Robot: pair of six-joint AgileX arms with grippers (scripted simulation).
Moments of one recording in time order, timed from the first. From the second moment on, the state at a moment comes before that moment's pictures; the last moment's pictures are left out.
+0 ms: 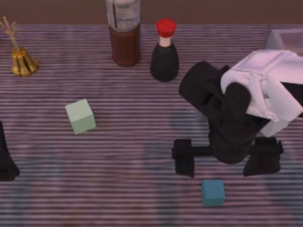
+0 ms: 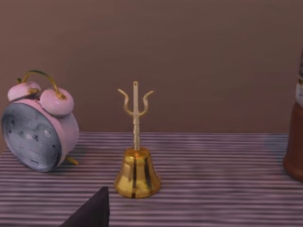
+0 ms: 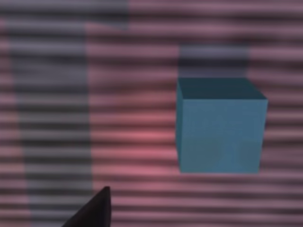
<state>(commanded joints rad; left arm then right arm) 0.00 0.00 0.00 0.00 0.00 0.00 0.74 1.78 1.22 -0.98 0.02 0.72</state>
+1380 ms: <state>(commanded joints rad) -0.21 1.80 1.41 -0.94 0.00 0.69 0.25 0.38 0.35 -0.23 0.01 0.14</state>
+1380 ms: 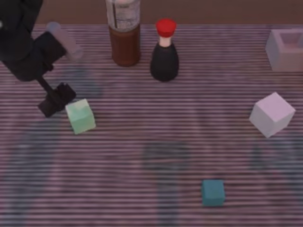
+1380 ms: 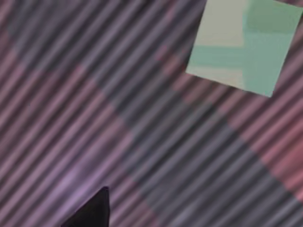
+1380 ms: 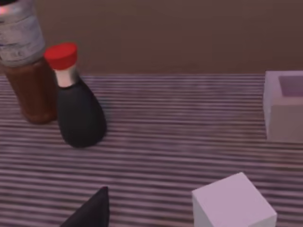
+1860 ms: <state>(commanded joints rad) -0.26 2.21 1.78 -1.15 0.00 0.86 0.02 0.01 0.01 -0.01 0.00 0.00</state>
